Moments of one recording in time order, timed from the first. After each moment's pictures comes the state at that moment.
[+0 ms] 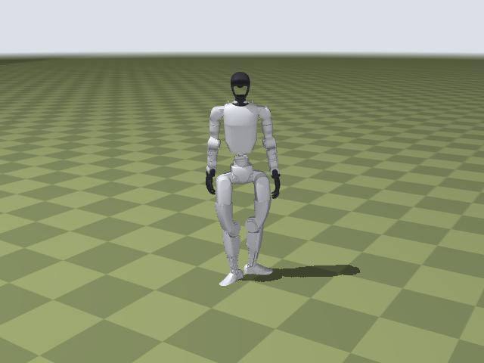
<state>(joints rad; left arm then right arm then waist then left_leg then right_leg) 0.01 0.15 0.19 1.53 0.16 0.07 0.02 0.06 -0.10 -0.11 1.70 -0.49 0.07 -0.08 -0.15 -0.02 0.01 0.16 0.05 0.97 -0.04 -0.25 -0.01 0.06 -0.07 -0.90 -0.05 0.00 -0.05</state>
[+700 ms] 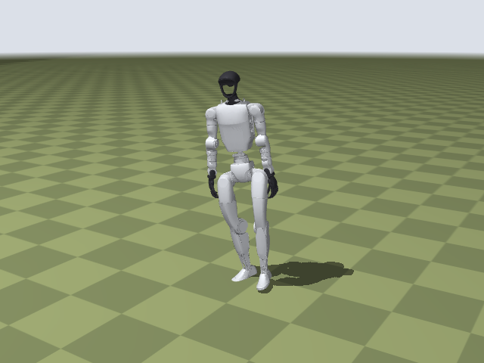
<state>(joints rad) 0.01 0.06 0.05 1.50 0.22 0.04 0.12 -0.08 -0.13 -0.01 1.61 -0.52 0.05 -0.04 -0.01 -0.06 0.10 -0.08 -0.10 0.11 0.13 0.05 0.19 0.15 -0.08 -0.49 -0.01 -0.05 -0.11</state>
